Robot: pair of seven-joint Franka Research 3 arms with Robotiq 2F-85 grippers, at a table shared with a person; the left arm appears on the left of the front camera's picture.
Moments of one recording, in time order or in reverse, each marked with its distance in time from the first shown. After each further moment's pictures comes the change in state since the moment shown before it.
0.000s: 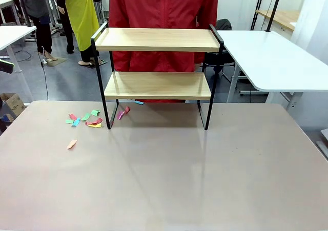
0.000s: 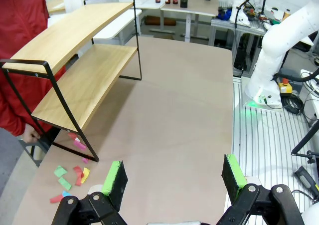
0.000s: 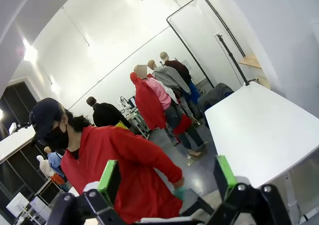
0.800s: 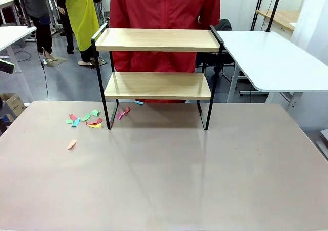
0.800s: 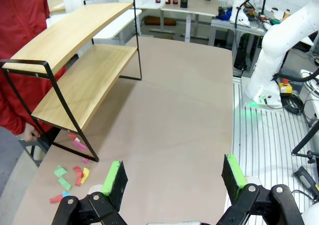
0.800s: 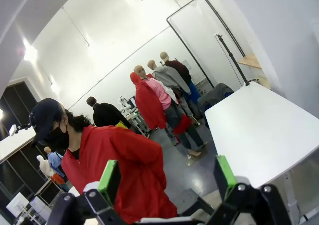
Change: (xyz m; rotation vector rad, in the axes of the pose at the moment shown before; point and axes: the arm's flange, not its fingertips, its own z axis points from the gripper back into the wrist) left arm 0.000 0.000 0.000 0.000 0.000 0.000; right arm 0.000 0.000 0.000 0.000 0.000 0.001
